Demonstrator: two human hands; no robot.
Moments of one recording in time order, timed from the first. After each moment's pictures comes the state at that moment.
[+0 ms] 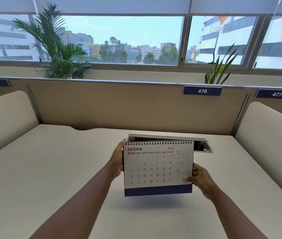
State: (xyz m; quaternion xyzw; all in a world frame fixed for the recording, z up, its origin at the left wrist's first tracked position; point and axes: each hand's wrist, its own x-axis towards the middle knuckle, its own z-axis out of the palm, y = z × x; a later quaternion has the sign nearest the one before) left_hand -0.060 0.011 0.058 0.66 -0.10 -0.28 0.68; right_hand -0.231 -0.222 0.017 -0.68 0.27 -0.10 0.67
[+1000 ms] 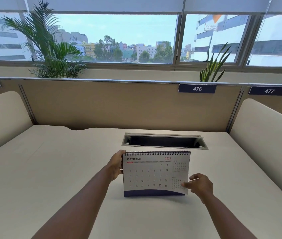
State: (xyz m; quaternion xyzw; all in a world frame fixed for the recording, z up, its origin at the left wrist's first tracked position) left_hand -0.064 0.003 0.040 0.71 -0.06 -0.30 0.64; right_hand -0.243 -0.207 0.000 -0.72 0.48 -0.13 0.48
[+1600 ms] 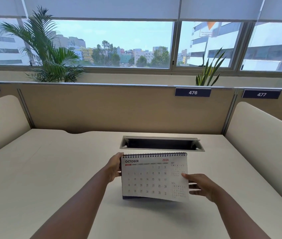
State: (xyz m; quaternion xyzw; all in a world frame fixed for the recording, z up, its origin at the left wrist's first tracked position) left_hand -0.067 0.006 0.043 0.71 -0.06 -0.32 0.62; right_hand -0.263 -0.227 0.023 -0.70 0.35 0.01 0.62
